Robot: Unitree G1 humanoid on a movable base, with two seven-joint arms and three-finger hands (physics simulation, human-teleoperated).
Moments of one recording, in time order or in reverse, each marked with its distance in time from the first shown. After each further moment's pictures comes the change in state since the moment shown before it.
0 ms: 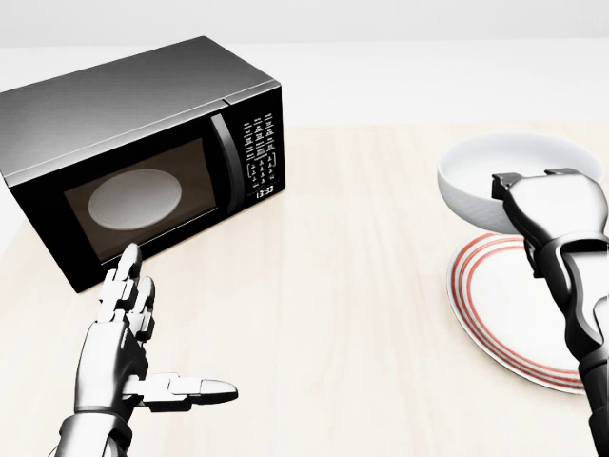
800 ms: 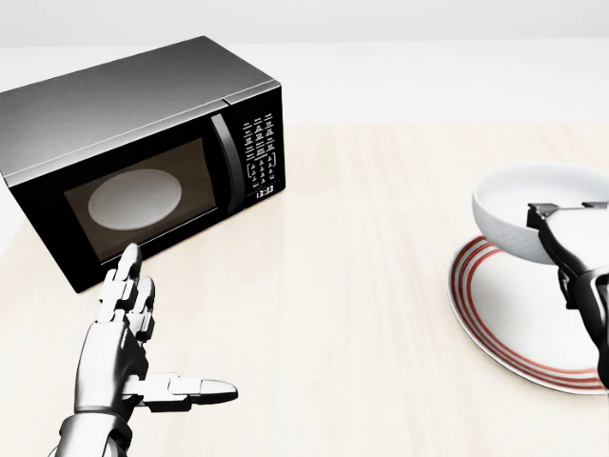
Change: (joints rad) left arm 0.000 0.000 0.000 0.000 0.000 0.000 0.000; right arm 0.096 -0.061 -0.031 0.028 0.039 0.000 -0.042
